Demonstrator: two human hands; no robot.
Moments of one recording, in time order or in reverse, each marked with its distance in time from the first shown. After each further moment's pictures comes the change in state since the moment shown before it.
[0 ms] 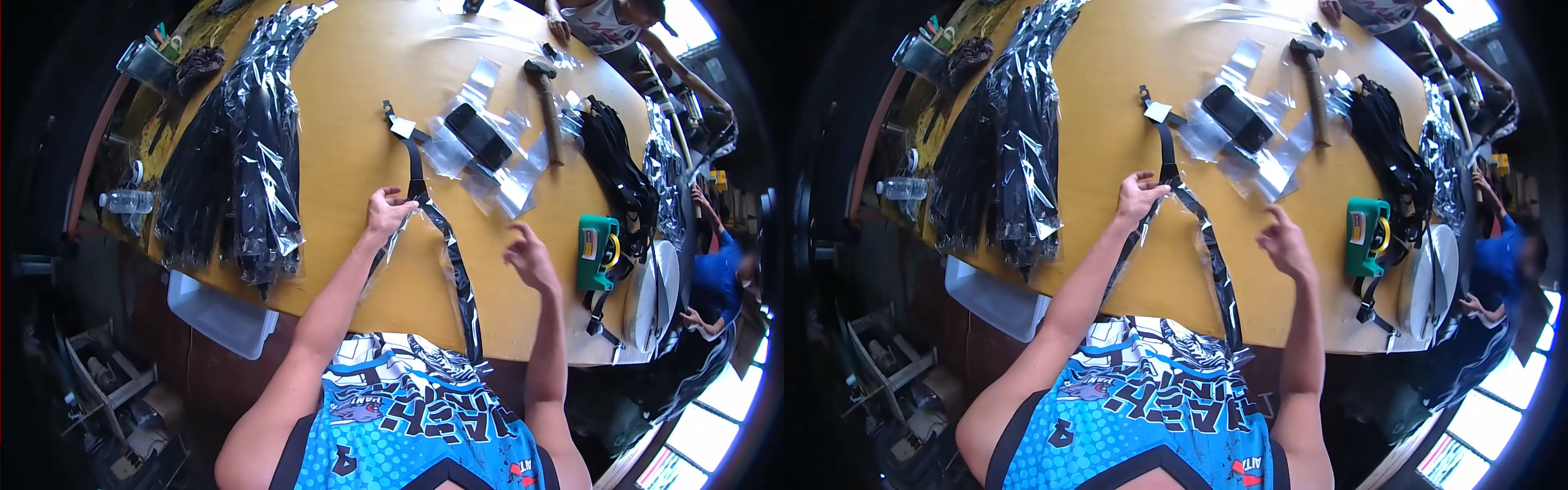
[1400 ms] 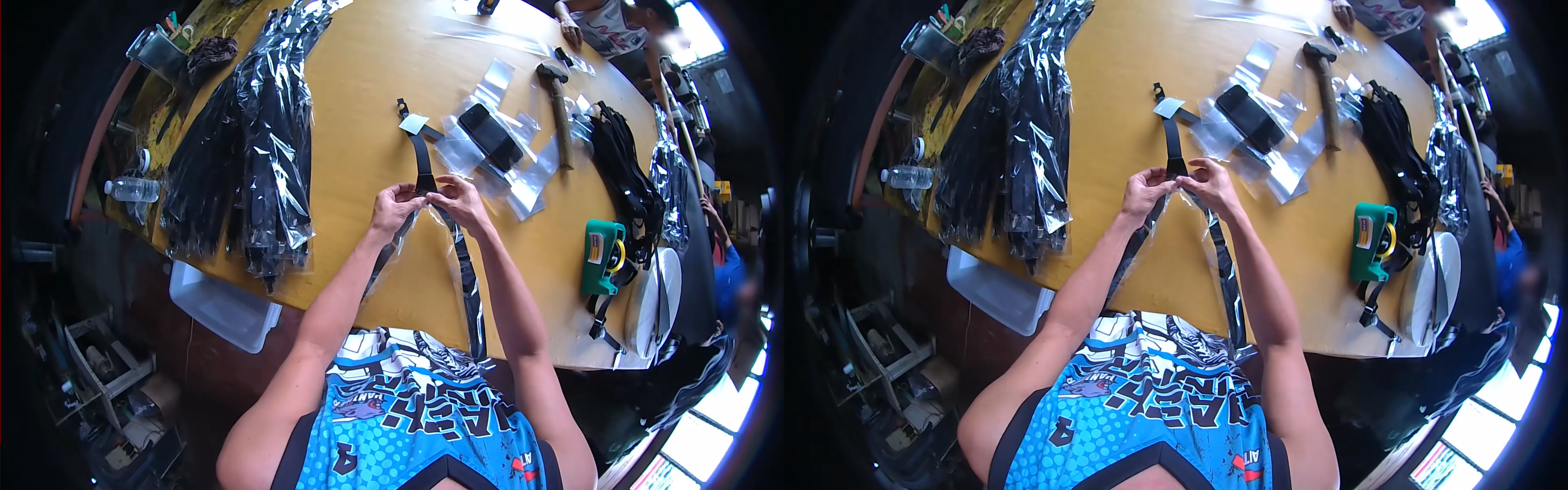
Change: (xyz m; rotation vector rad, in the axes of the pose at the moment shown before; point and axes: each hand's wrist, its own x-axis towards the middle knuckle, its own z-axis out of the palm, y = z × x) left_hand 0.009 -0.013 -0.014 -0.312 -0.222 0.125; right_hand 0.122 -0.043 0.108 0.289 -0.034 -0.127
